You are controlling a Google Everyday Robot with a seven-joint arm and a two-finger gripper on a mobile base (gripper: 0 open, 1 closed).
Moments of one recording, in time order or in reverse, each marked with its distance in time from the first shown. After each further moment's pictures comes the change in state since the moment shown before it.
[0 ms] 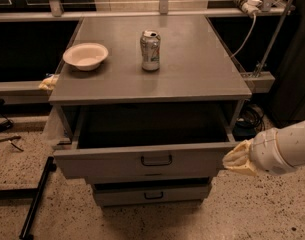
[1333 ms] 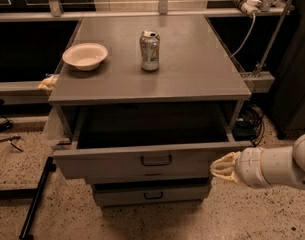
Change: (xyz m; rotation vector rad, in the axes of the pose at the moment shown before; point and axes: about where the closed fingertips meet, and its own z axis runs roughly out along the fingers) arm 0.017 0.001 0.061 0.103 -0.102 -0.048
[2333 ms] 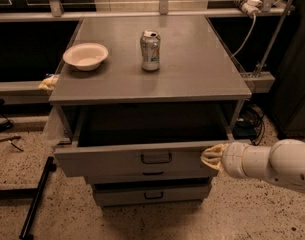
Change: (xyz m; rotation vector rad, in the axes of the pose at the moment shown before) arm 0.003 -0.046 0.049 0.181 -0.026 -0.076
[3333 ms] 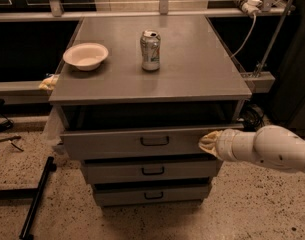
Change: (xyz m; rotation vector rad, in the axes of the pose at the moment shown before) arm 0.019 -0.048 0.043 0.049 0.047 -0.008
